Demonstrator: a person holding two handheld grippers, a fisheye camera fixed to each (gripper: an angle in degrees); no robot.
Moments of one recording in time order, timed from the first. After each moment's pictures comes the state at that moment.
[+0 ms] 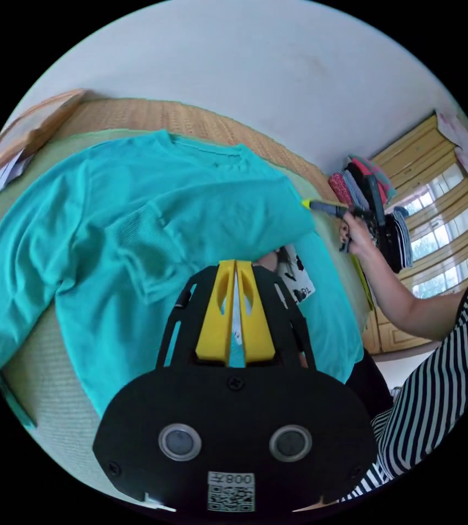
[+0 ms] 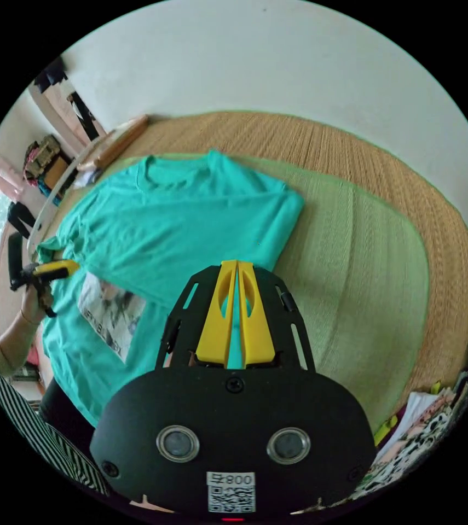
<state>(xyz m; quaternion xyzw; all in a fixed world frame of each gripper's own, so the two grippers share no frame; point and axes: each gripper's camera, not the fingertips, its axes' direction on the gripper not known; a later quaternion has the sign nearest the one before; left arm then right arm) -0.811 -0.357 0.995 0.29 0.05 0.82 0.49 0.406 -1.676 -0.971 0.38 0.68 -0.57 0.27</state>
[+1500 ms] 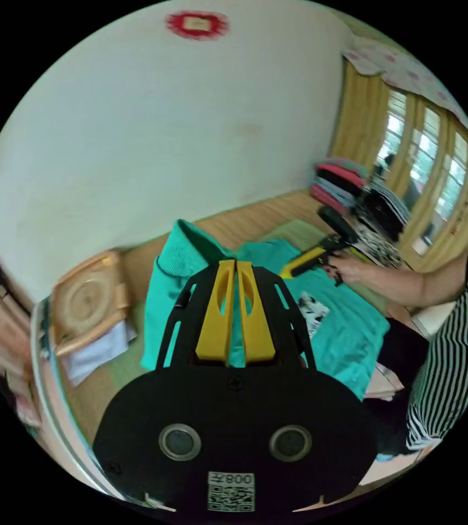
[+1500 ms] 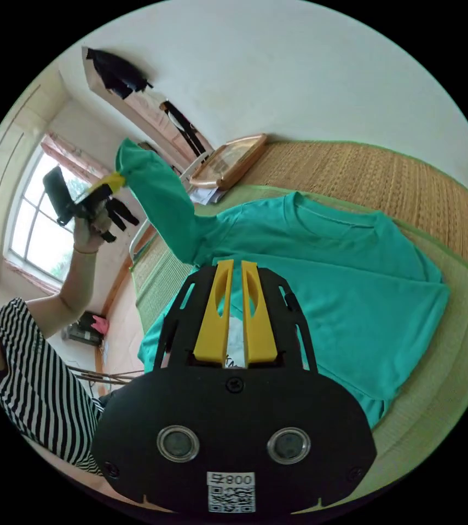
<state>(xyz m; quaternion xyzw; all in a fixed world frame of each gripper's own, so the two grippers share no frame) -0.891 -0.226 0.868 0.41 0.00 0.88 0.24 0.366 -1.671 -0.835 0.17 0.62 -0.67 0.37</state>
